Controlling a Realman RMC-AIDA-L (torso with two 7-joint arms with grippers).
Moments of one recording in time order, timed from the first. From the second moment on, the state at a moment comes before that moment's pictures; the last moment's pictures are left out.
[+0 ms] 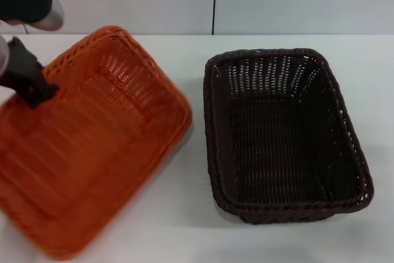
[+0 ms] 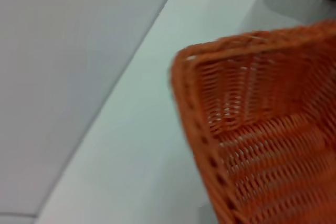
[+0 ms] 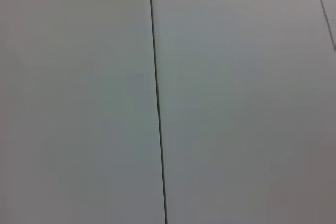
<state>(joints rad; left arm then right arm) -0.48 -2.06 -1.80 -1.75 2.89 -1.53 0.89 0.20 2.08 -2.29 -0.48 -1.96 1.49 2.95</state>
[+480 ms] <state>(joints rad) -0.52 -2.05 -1.90 -1.88 2.88 -1.65 1.17 0.20 2.08 -2.29 -0.51 -1.96 1.49 2.95</state>
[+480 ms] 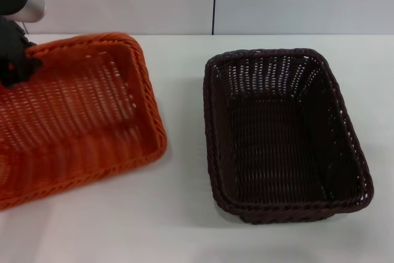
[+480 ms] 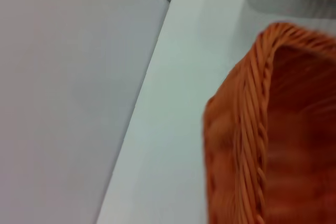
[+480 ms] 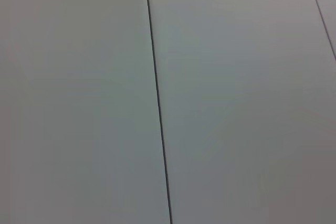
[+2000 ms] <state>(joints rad) -0.65 -2.06 -1.76 -1.57 2.83 -1.59 1.25 0.21 2.08 -2.30 -0.50 -1.96 1.48 2.95</state>
